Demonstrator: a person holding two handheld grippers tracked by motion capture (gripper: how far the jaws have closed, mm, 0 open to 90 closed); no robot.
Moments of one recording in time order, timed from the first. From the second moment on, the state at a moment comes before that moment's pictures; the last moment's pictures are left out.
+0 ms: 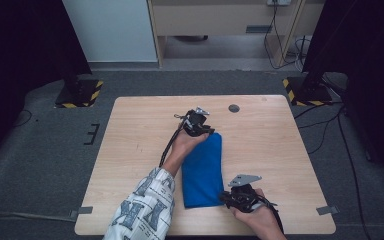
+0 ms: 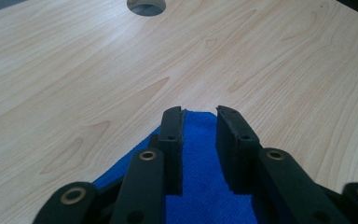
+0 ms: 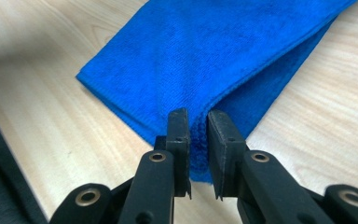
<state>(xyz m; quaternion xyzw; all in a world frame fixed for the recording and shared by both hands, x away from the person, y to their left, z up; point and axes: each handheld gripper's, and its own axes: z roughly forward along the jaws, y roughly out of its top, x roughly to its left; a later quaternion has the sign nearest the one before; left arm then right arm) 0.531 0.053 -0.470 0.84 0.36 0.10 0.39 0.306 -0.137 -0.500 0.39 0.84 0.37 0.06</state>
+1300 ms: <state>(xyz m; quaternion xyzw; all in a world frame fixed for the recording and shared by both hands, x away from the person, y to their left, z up) 0.500 0.132 -0.468 0.83 0.37 0.14 0.39 0.436 -0.121 -0.490 0.41 0.81 0.40 0.15</state>
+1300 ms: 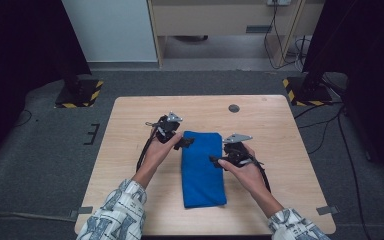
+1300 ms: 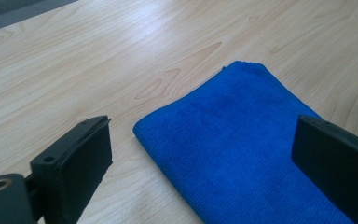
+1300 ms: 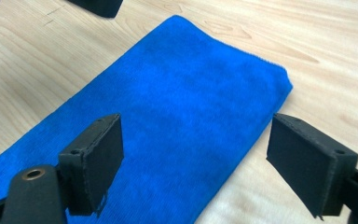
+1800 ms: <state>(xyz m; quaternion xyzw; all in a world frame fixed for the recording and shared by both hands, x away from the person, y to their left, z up) 0.510 0.138 -0.474 0.82 0.38 0.16 0.39 0.470 -0.116 -0.479 0.42 0.79 0.42 0.17</state>
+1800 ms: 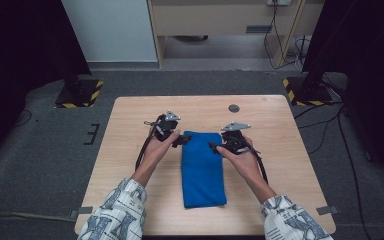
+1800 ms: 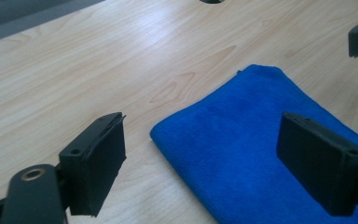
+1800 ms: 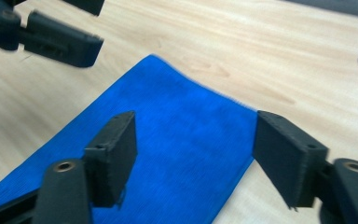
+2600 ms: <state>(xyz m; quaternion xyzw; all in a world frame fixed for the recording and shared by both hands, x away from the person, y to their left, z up) 0.523 0.141 -0.491 0.82 0.40 0.14 0.38 0.526 -0.113 -0.494 0.43 0.80 0.39 0.17</state>
